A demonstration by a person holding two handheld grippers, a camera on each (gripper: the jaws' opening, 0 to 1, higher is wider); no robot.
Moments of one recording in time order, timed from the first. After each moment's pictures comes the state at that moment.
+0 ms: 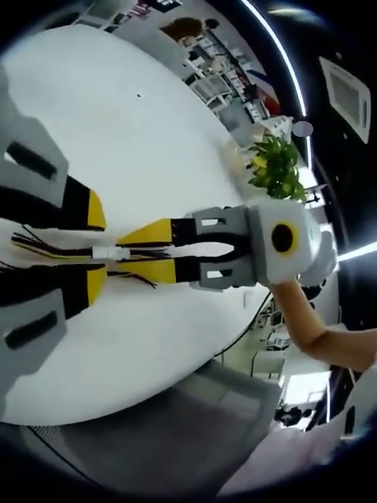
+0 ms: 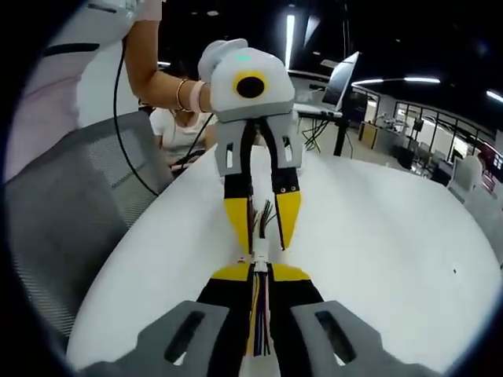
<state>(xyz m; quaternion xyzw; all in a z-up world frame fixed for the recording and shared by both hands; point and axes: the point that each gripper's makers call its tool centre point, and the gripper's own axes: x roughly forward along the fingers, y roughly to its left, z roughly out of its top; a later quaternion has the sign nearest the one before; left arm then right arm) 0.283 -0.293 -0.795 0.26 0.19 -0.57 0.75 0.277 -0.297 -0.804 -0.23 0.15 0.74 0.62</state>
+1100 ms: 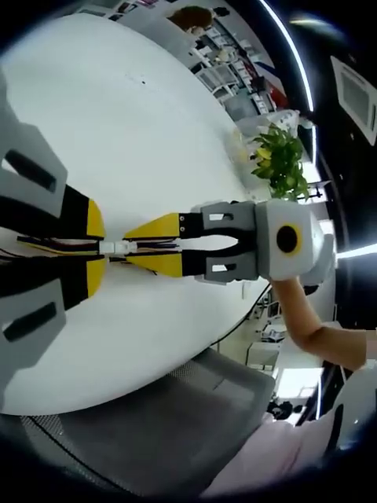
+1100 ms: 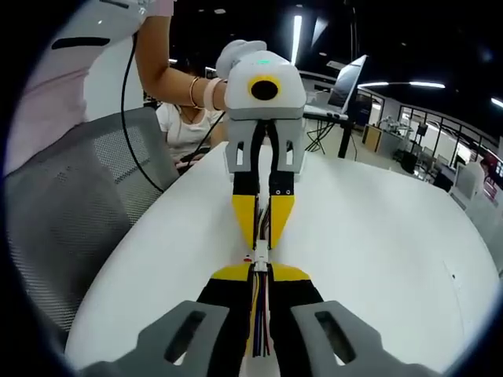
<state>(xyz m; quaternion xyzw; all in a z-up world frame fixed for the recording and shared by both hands) 0.274 -0.296 -0.799 0.25 0.21 -0.59 0.73 0.270 -0.298 -0.802 -0.23 0.14 0.75 0.61</state>
